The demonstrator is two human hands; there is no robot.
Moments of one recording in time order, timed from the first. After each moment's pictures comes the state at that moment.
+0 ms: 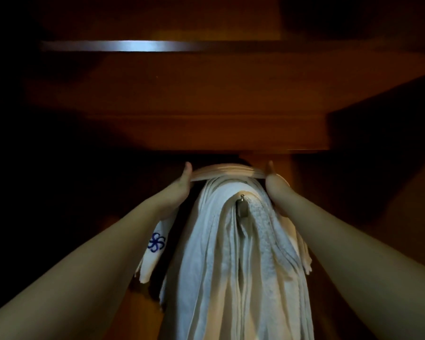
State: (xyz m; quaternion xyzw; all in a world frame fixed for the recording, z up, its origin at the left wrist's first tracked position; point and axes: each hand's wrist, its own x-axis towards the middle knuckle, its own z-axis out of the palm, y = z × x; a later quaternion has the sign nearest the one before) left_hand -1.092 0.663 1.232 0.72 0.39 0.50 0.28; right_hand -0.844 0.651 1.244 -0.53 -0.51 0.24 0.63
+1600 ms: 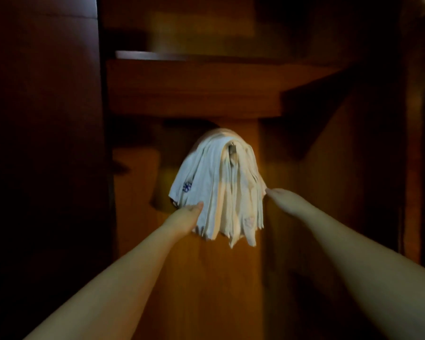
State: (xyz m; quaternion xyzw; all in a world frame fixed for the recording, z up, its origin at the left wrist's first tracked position) left_hand -1.149 0.421 1.053 0.71 0.54 0.33 0.29; right_hand -0.877 0.364 1.076 -0.71 -0.55 0.15 0.41
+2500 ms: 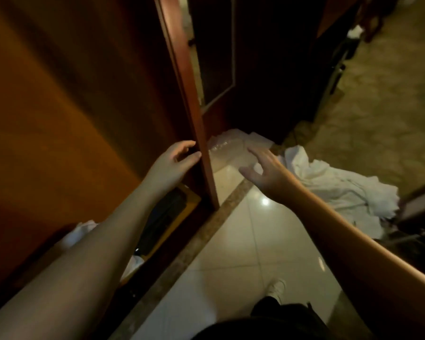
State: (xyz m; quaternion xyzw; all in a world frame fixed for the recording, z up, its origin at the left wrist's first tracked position) left_hand -0.859 0.163 0.756 0.85 0.30 0.08 0.43; right_hand -0.720 -0.038 0.720 -0.85 -0.35 0.18 0.34
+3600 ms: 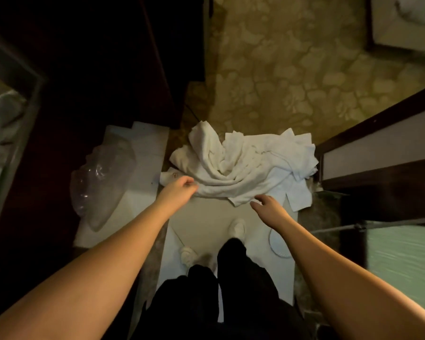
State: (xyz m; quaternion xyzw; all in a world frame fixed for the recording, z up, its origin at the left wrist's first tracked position) left_hand -0.207 0.133 0.442 0.82 0.19 -0.36 0.41; right_hand -0.225 -0.142 0.401 -0.85 0.17 0.41 0.29
